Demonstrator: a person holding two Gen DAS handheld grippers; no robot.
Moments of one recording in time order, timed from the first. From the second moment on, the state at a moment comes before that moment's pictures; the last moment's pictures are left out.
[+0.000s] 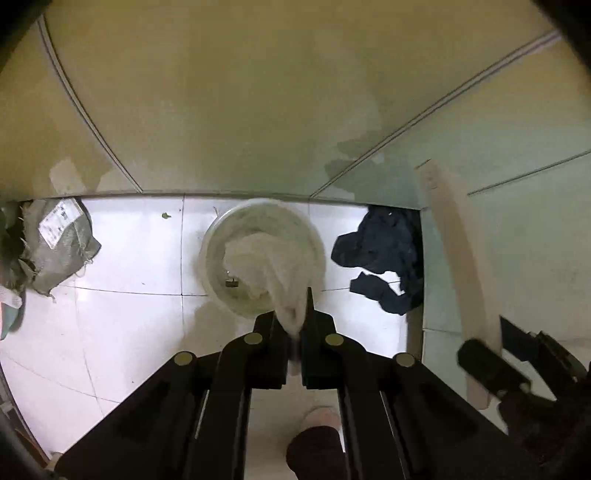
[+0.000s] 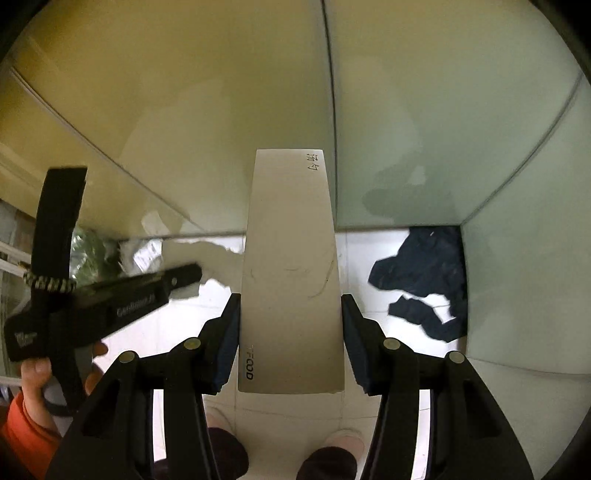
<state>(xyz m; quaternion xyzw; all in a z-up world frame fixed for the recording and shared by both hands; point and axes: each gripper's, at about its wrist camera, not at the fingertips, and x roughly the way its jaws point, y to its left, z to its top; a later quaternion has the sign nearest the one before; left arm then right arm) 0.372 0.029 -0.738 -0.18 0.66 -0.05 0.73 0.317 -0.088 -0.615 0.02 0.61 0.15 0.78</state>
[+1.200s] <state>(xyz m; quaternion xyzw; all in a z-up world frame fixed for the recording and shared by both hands) 0.339 0.078 -0.264 -0.09 0.50 -0.07 0.86 0.306 -0.078 -0.273 0.05 0.50 0.15 0.85</state>
